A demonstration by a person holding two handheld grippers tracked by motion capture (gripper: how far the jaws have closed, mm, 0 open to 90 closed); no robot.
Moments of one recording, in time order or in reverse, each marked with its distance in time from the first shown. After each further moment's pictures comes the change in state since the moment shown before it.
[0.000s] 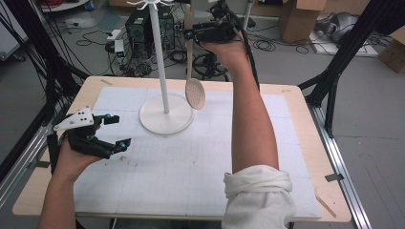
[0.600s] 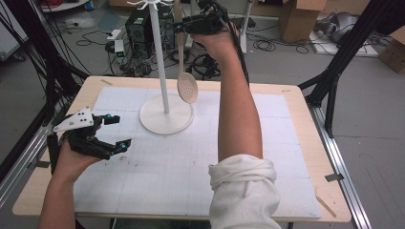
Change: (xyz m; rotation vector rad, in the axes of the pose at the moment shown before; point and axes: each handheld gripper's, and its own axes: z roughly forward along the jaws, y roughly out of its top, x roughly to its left) left arm -0.002 0.001 -0.001 -0.014 -0.007 0.010; right arm -0.004 0.021 0.027 0.041 -0.022 -0.008
